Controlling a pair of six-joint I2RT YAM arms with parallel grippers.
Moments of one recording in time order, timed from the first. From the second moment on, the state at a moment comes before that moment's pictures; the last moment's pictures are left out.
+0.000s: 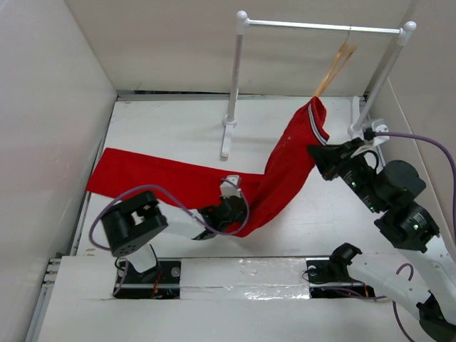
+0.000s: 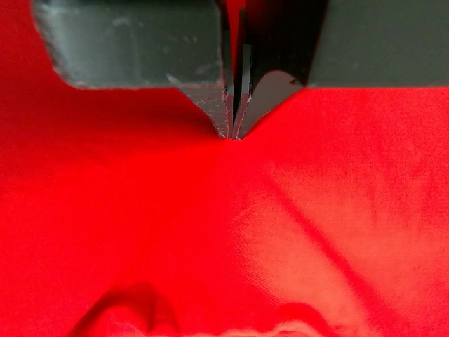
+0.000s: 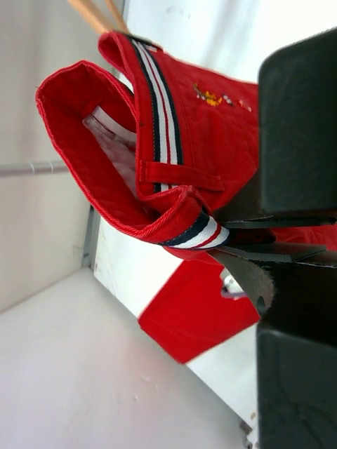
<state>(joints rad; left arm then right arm) -1.09 1.55 0.48 0.42 -0.44 -0.86 0.65 0.66 1.09 -0.35 0.12 0.28</state>
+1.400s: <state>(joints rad) -0.58 0.43 0.73 -0.22 -0.47 -0.73 1.00 1.75 1.69 -0.03 0.13 0.23</state>
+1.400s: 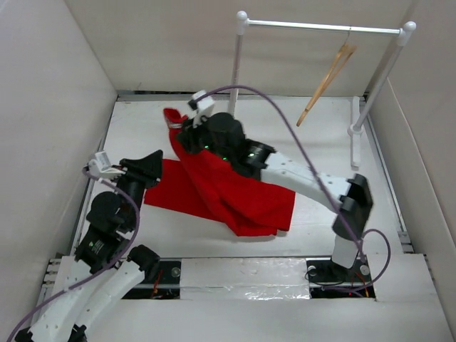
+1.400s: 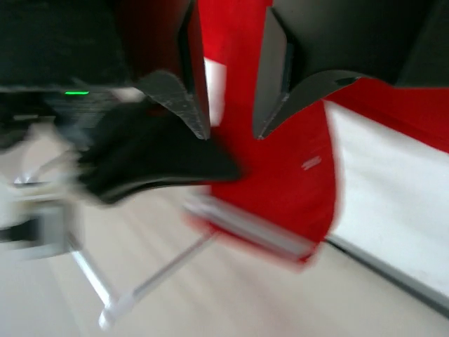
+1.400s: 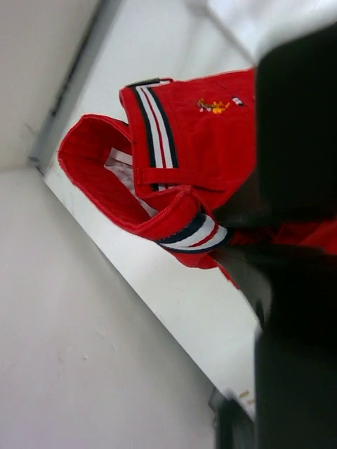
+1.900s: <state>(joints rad) -0.58 0.43 0.62 -0.21 -0.49 -0.75 1.09 1.61 1.19 0.11 0.08 0.27</state>
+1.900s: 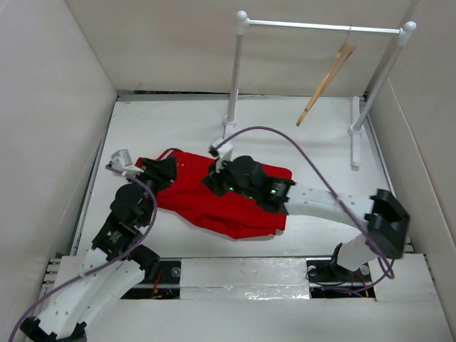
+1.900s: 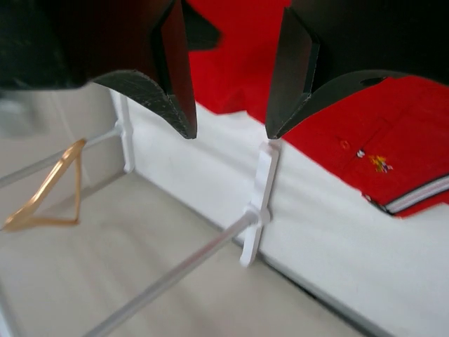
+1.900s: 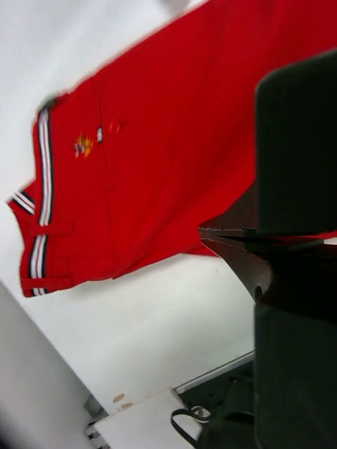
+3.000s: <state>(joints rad) 0.08 0.54 0.13 0.12 0.04 -0.91 0.68 1.16 0.40 0.19 0.17 0.45</state>
